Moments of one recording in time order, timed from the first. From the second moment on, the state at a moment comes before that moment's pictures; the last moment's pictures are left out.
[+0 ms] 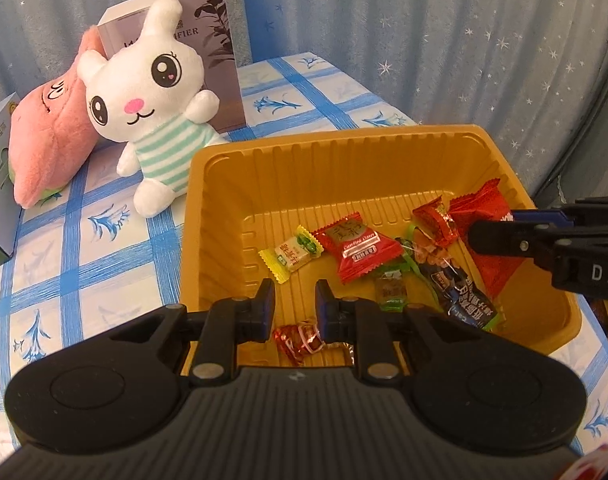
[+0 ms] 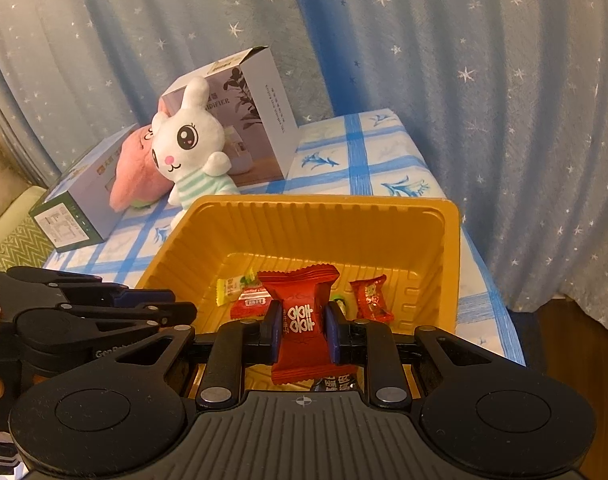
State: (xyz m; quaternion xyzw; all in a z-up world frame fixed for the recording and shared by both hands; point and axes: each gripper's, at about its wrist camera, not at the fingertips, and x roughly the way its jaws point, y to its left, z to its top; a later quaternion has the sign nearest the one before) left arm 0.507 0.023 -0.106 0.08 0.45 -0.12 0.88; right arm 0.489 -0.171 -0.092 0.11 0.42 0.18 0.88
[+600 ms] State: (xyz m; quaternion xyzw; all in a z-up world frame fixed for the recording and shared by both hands) left arm 0.518 0.030 -0.089 0.05 0.44 -0.10 0.89; right arm 0.526 -0.157 -0.098 0.09 0.41 0.20 0.88
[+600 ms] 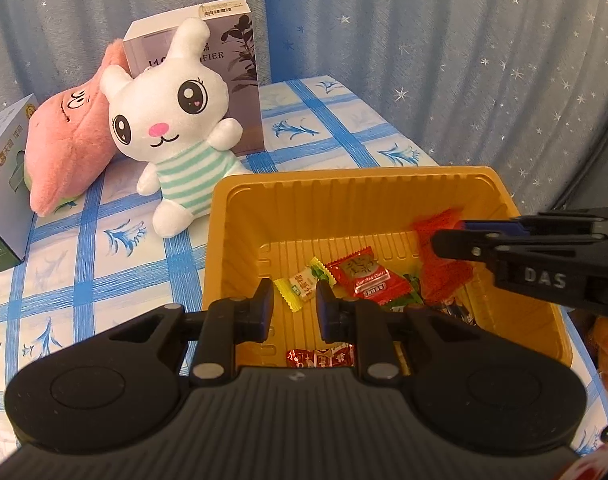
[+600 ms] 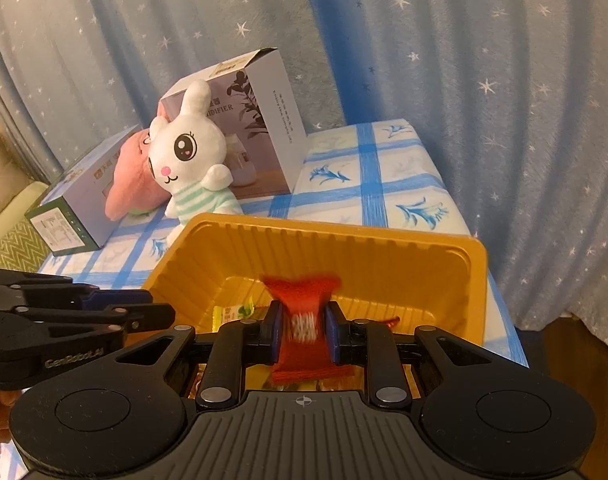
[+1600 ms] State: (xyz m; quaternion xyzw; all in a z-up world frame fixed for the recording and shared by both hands) left arm 0.490 0.035 -0.076 0.03 0.43 -0.09 0.90; right arm 0.506 -0.164 -0.087 0.09 0.40 0.21 0.89
